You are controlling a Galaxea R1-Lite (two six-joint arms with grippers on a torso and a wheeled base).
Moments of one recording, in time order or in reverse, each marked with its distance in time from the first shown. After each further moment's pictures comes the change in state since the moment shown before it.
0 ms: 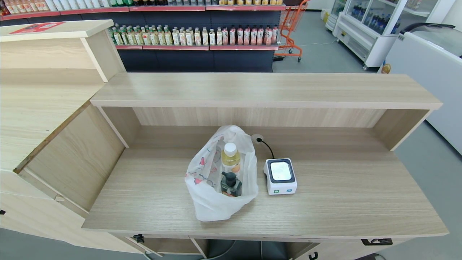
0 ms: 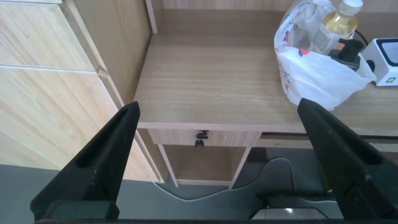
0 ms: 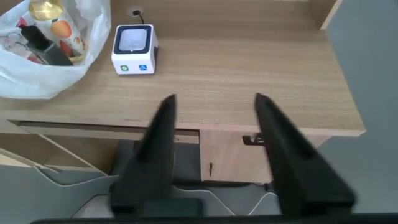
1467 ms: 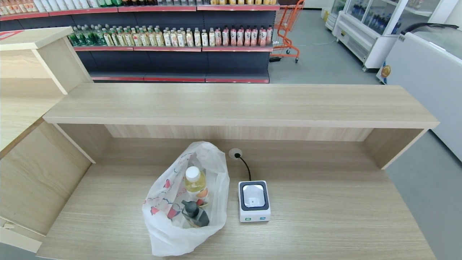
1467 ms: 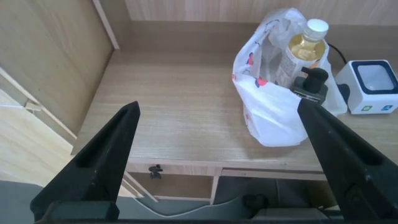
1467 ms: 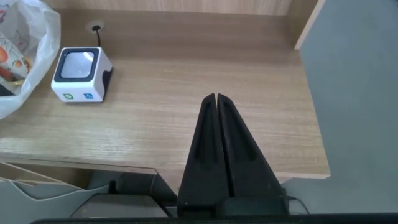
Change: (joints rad) left arm -0.001 0.000 0.000 0.000 0.000 -0.001; right arm -0.001 0.001 0.000 0.002 0.000 -0.004
